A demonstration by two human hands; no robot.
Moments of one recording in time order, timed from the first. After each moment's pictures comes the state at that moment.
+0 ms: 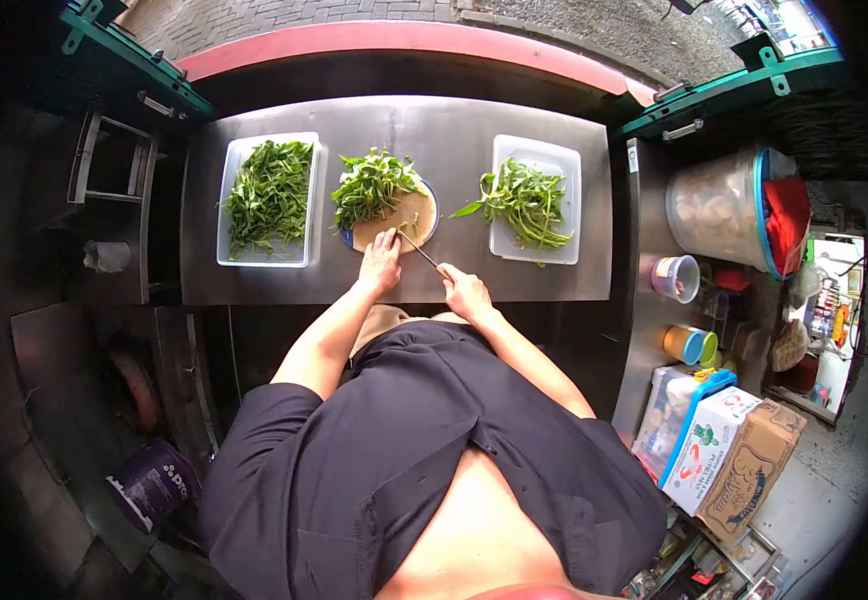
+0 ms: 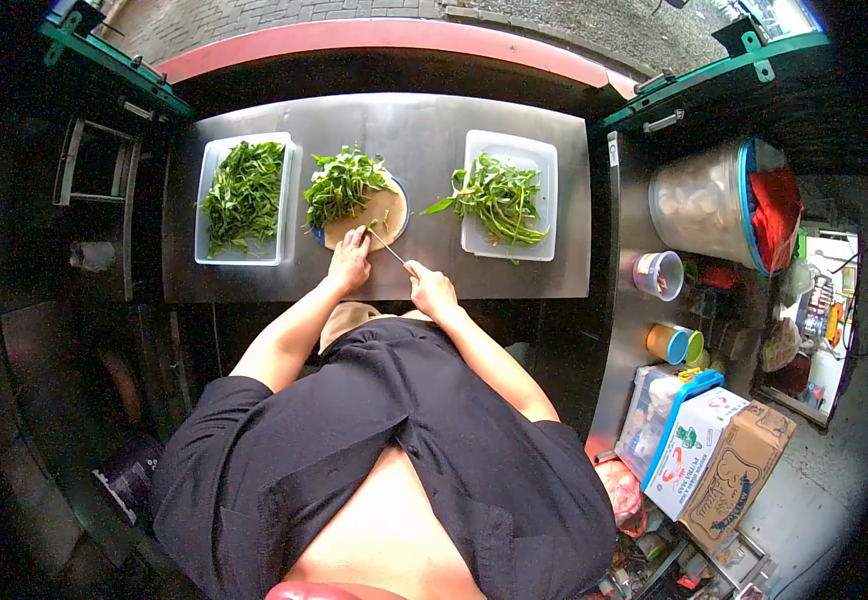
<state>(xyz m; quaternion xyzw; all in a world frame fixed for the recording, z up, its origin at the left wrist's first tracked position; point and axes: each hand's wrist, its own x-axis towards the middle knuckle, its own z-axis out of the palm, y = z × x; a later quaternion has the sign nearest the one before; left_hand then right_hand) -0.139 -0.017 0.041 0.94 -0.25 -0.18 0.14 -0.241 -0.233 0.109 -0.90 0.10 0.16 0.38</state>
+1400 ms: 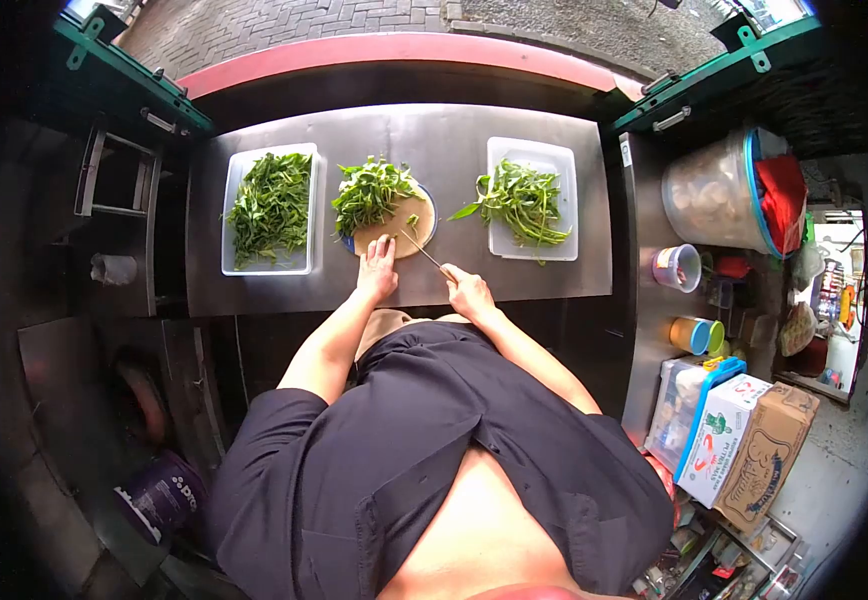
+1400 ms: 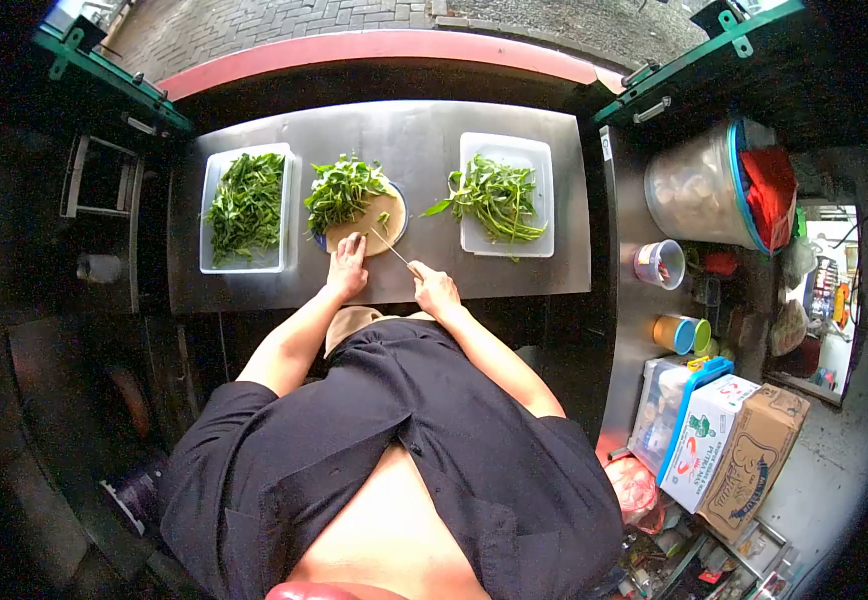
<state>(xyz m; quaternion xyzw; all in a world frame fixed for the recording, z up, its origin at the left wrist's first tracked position) -0.149 -0.008 0.048 0.95 -0.23 -0.16 0.14 -0.248 -0.233 0.117 -0.90 0.12 0.13 0.40</state>
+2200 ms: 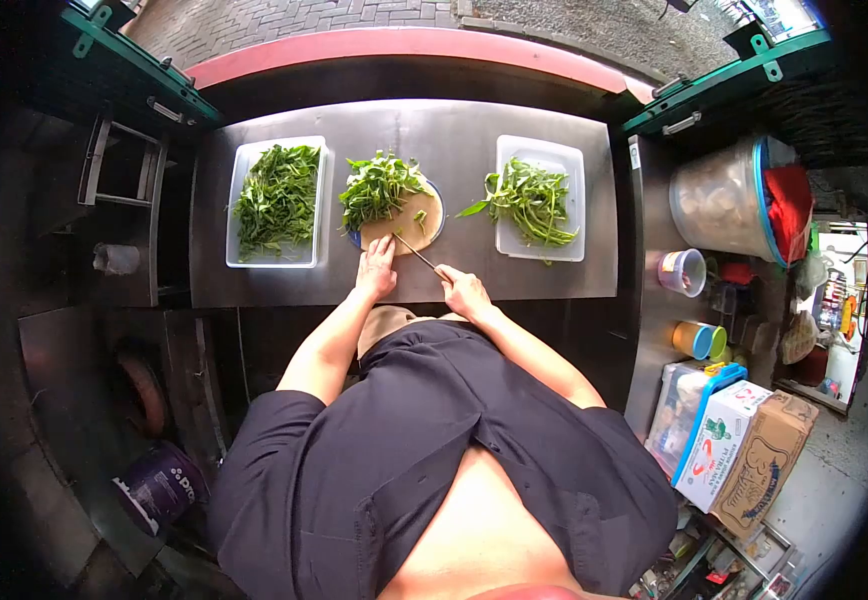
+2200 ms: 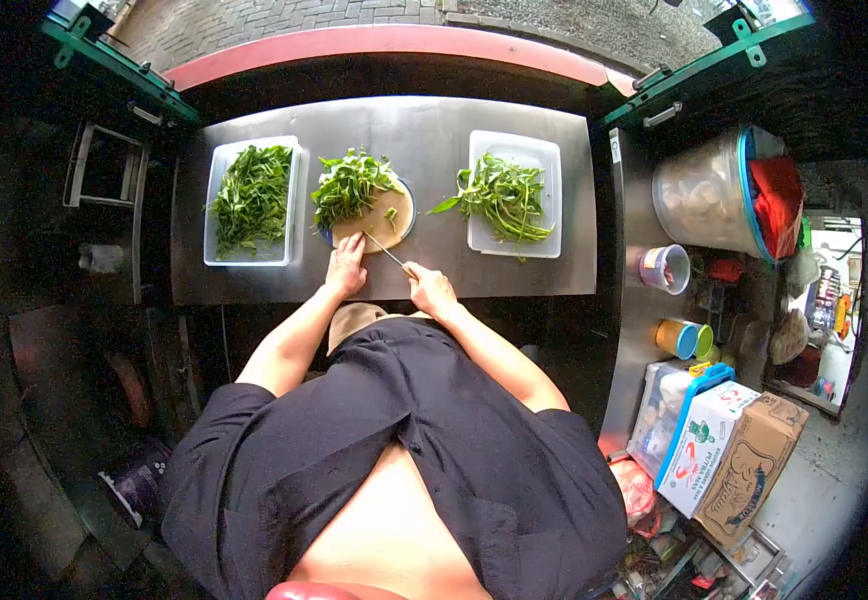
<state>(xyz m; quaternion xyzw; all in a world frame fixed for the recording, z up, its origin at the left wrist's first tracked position) -0.149 0.012 0.043 0.94 -0.23 -0.16 0.18 -0.241 -0.216 0.118 -0.89 0.10 0.18 0.41</state>
